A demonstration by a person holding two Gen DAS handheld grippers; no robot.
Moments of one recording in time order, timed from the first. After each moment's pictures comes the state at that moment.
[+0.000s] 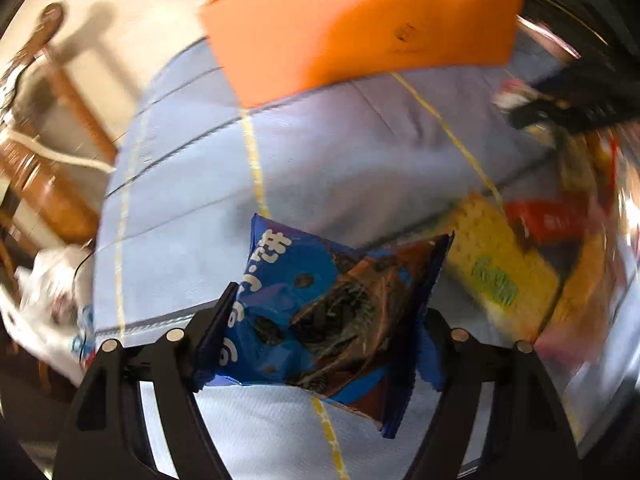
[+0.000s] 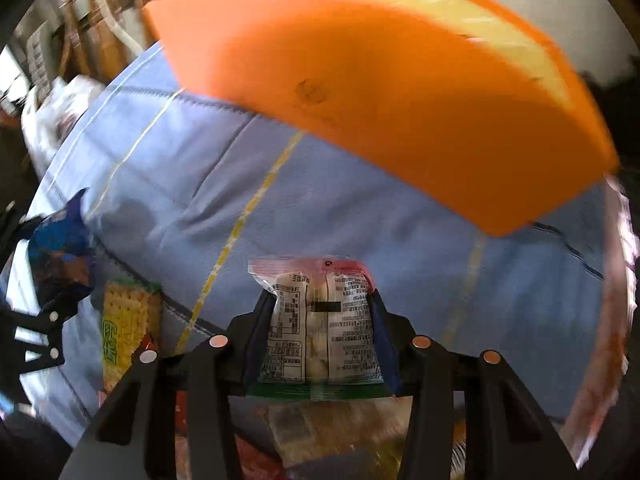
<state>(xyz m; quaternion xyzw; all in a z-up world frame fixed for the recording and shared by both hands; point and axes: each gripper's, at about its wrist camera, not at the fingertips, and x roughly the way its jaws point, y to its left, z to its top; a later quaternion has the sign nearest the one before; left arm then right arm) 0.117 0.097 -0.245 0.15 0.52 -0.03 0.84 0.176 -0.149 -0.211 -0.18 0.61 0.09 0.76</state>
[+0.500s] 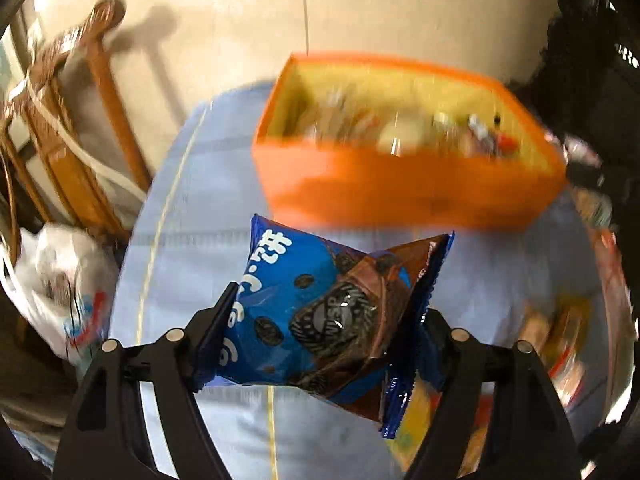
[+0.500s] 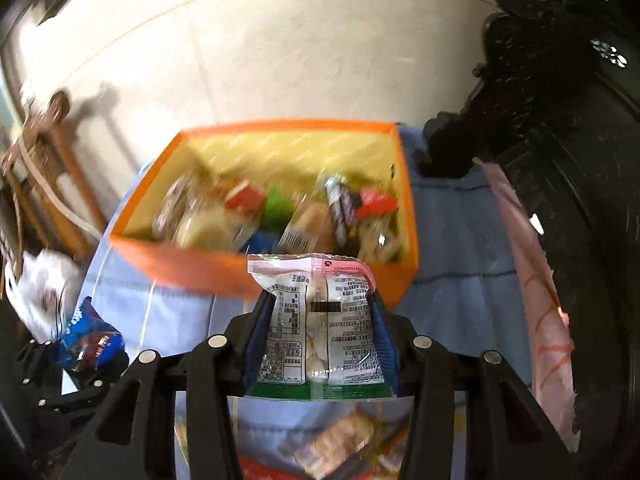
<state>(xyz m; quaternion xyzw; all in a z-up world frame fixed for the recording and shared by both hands) 0.194 0.080 -0.158 0.03 0.47 0.02 0.88 0.193 -0.184 -0.083 -0.04 0.49 -0.04 0.87</state>
